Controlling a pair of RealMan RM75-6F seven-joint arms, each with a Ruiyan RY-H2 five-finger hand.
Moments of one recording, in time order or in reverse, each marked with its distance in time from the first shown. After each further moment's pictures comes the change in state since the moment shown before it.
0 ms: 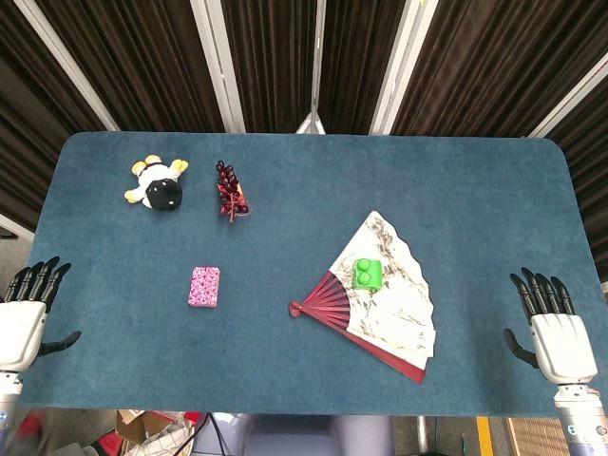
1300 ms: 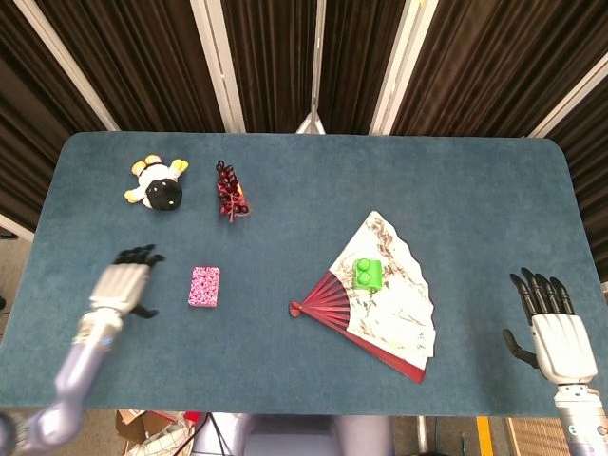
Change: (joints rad) left arm -0.472 -0.196 -0.148 -0.096 -0.780 -0.414 0.538; right arm 0.001 0.007 -0.001 -0.006 0.001 -0.007 0.038
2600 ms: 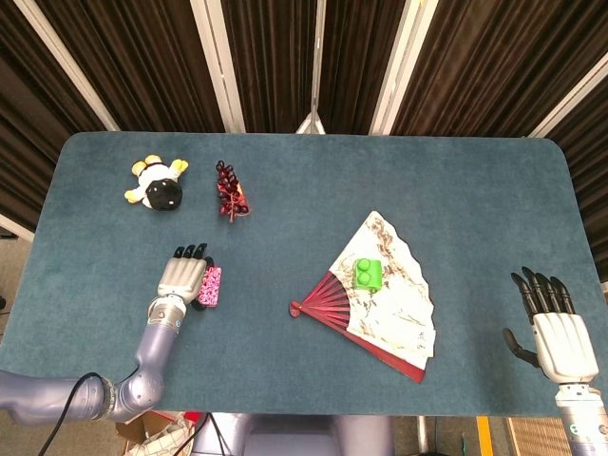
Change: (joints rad) left arm -0.259 -0.280 0.010 0.192 -0.259 0.087 0.151; right arm 0.001 0.005 0.002 -0.002 0.004 -0.003 0.026
